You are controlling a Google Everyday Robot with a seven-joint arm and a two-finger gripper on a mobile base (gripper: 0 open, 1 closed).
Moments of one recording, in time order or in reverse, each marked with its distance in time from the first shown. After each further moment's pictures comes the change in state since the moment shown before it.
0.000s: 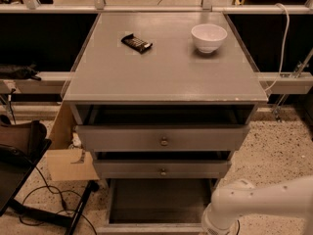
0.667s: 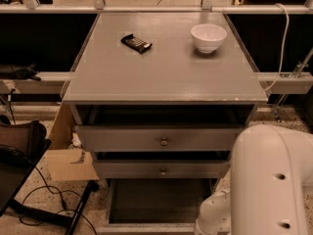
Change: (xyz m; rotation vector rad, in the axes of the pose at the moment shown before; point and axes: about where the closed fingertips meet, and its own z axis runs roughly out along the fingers) arm 0.014 -0.034 0.131 -0.025 0.071 0.069
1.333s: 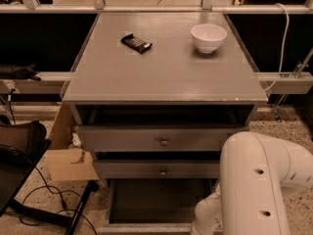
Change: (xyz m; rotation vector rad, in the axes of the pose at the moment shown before) arm -0.003 -0.007 0.054 -0.056 0.031 0.045
